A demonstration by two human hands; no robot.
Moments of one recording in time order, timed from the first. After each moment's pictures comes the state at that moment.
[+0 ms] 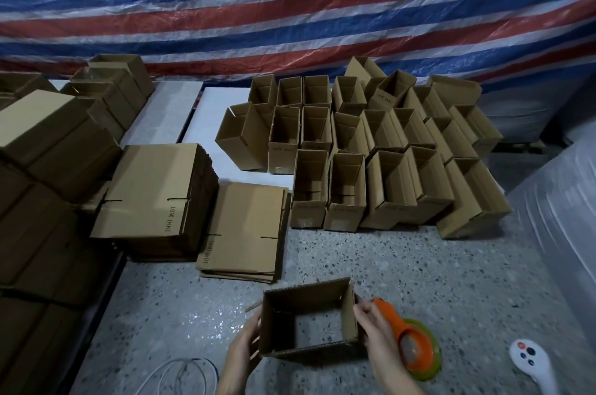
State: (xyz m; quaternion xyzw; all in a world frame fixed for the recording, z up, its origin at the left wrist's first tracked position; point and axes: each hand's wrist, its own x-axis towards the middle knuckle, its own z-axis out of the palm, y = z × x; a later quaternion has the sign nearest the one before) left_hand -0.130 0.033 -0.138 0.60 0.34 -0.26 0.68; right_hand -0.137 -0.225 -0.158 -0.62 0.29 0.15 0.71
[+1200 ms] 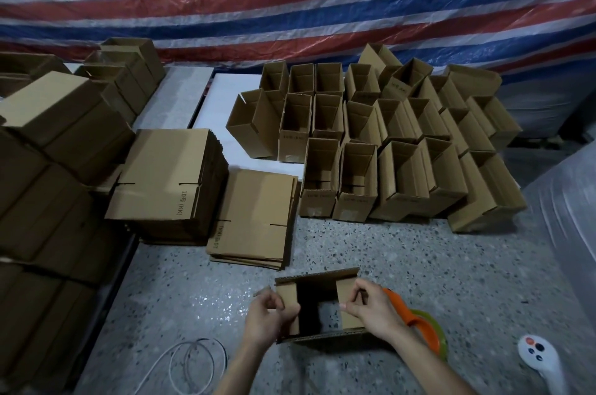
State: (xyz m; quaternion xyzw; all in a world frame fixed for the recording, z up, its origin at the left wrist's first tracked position) left_hand -0.110 0.013 -0.143 0.74 0.27 -0.21 0.58; right_hand -0.095 -0.232 -0.156 -0.85 0.09 0.24 0.46
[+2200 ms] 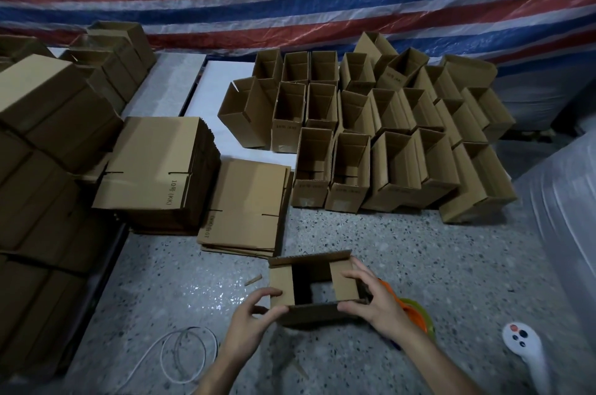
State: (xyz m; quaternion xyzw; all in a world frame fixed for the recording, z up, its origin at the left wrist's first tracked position) left_hand -0.138 0.031 -0.163 0.76 0.15 -0.18 0.61; right_hand -0.110 -0.260 -0.157 -0.81 0.00 0.22 0.54
